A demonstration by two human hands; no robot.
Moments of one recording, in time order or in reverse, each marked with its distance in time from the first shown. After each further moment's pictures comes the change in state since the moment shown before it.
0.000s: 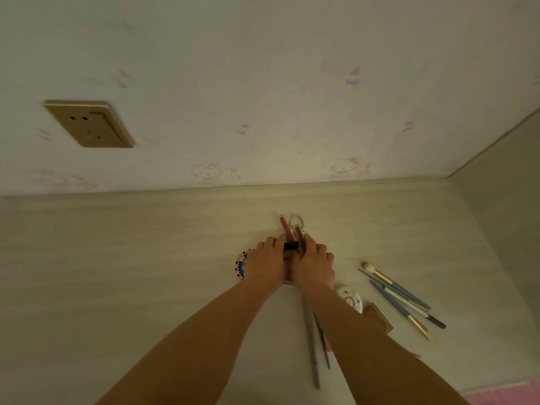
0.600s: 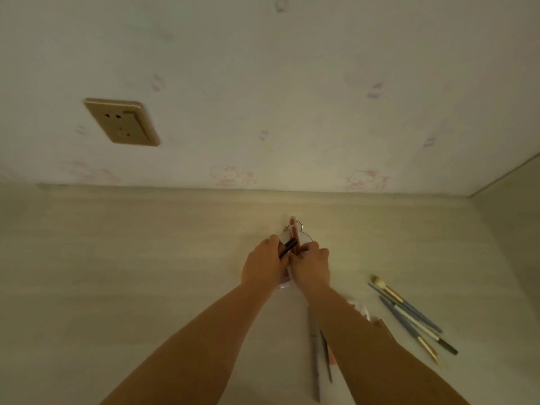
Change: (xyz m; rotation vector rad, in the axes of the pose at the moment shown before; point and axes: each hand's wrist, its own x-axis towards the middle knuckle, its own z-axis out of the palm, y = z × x) left_hand -0.010 -0.008 -0.024 -0.278 0.131 -0.176; right_hand 0.006 -0.022 0.001 0.224 -0.085 0.028
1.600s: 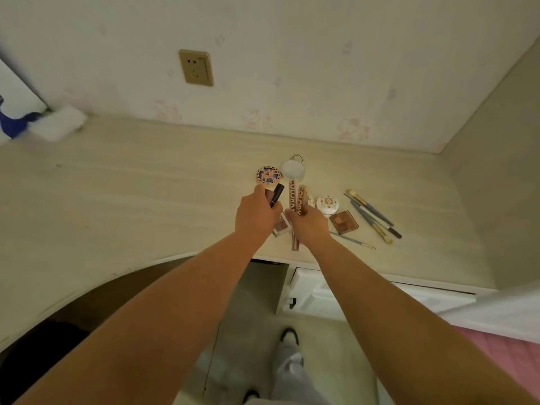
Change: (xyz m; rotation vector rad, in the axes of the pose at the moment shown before) left_hand -0.260 0.049 -0.012 -0.188 0.363 -0.134; right_hand -0.215 0.109 -0.060 0.116 -0.150 -0.340
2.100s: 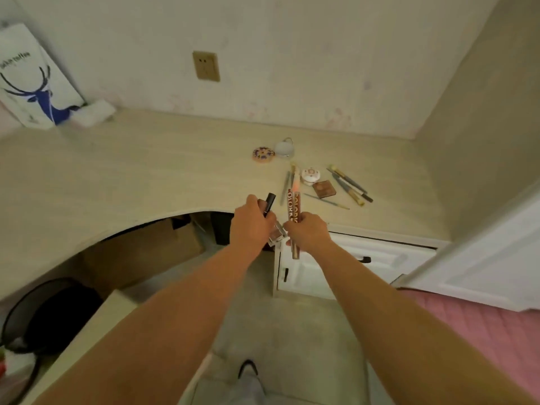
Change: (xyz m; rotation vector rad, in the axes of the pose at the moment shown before) left_hand -0.176 0.014 0.007 0.040 0.092 -0.048; right_hand -0.148 0.064 -0.039 -0.020 -0.101 -0.002
